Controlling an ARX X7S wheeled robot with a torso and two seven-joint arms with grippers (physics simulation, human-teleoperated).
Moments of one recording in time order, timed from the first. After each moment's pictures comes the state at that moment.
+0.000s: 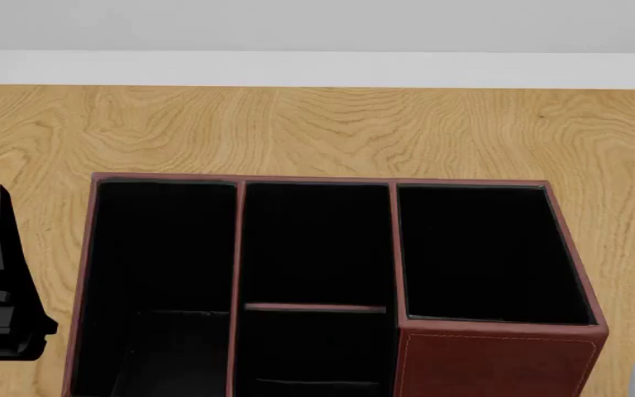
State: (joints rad) left arm -0.26 -0.51 0.17 0.89 -0.55 -0.57 -0.60; right arm 0.21 1.03 0.03 -0.06 1.43 0.96 0.51
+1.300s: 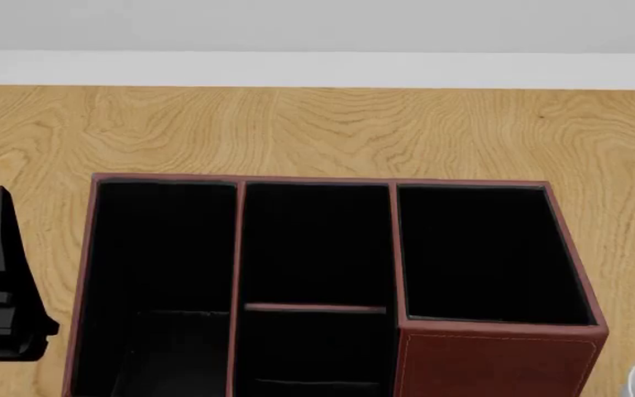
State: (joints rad) left arm -0.26 -0.52 0.18 0.88 -0.56 -0.55 -0.61; right arm 0.25 0.94 -0.10 0.11 1.29 0.90 0.38
